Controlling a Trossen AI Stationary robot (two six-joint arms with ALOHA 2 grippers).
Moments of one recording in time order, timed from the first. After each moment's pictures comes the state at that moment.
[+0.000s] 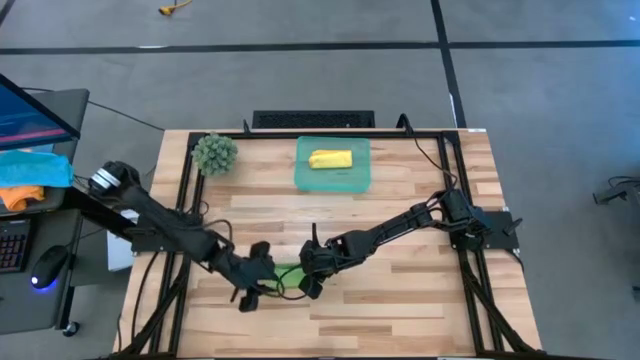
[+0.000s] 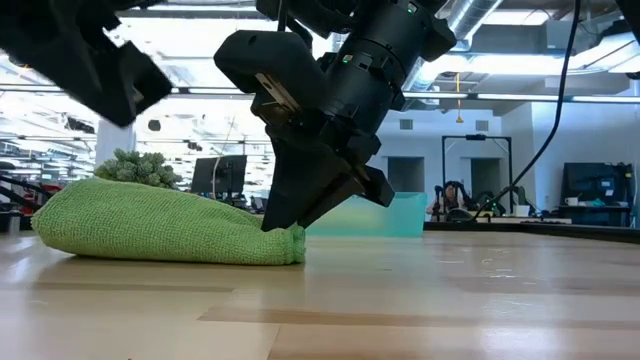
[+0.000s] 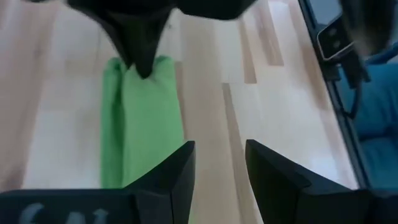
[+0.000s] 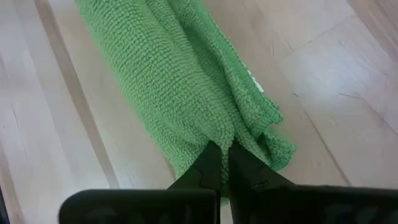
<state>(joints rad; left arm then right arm) -0.57 1.38 0.73 -0.17 -0.16 -0.50 0.27 2.19 1.48 -0.37 0.00 0.79</state>
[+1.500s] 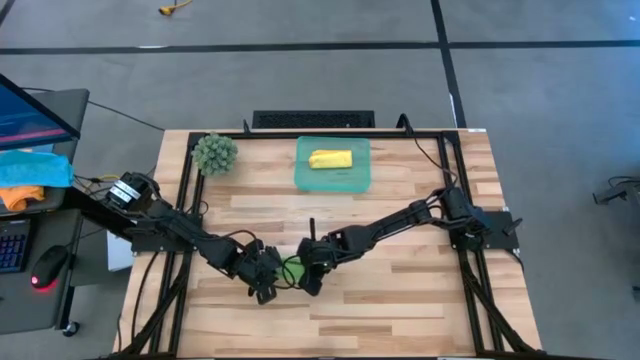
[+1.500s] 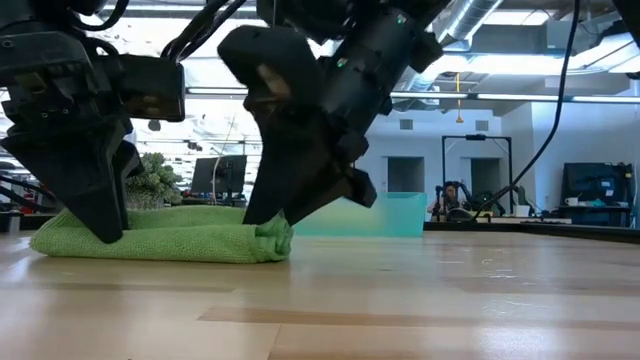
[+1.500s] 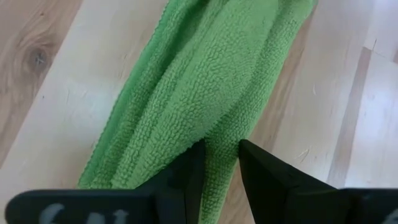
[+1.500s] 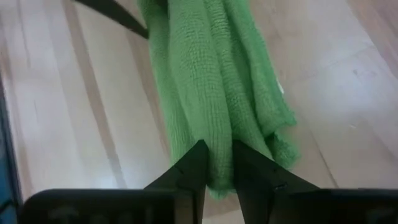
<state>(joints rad) -0.53 1.62 0.74 -0.30 -0.17 -0.90 0.26 2.17 1.48 -0.31 -0.10 0.70</state>
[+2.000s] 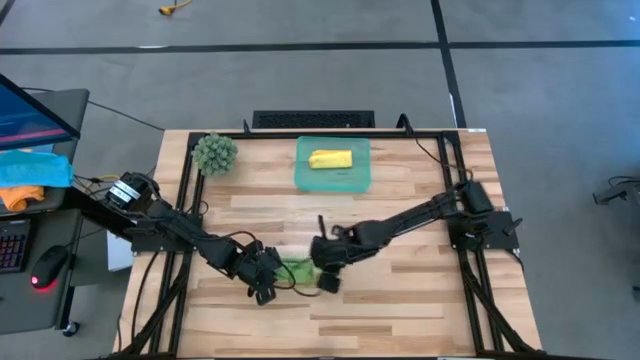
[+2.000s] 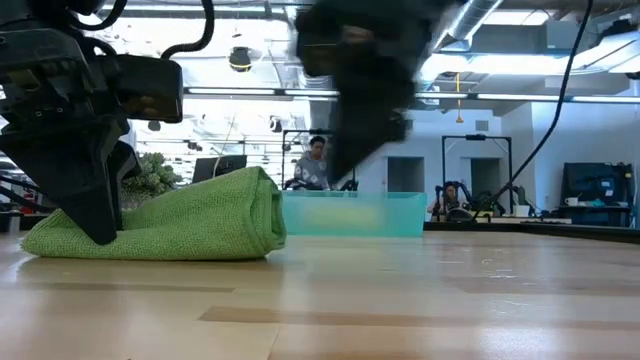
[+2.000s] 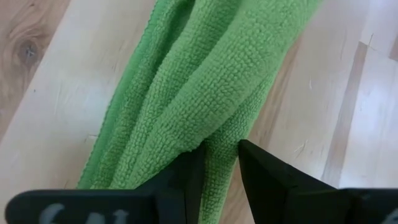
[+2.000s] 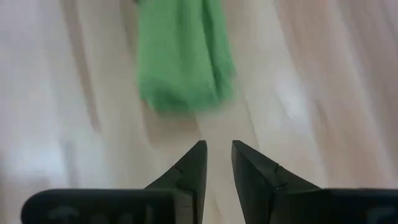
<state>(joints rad) -0.53 1.62 0.73 -0.28 -0.16 -0.90 0.29 2.00 1.47 -0.59 0.04 0.50</state>
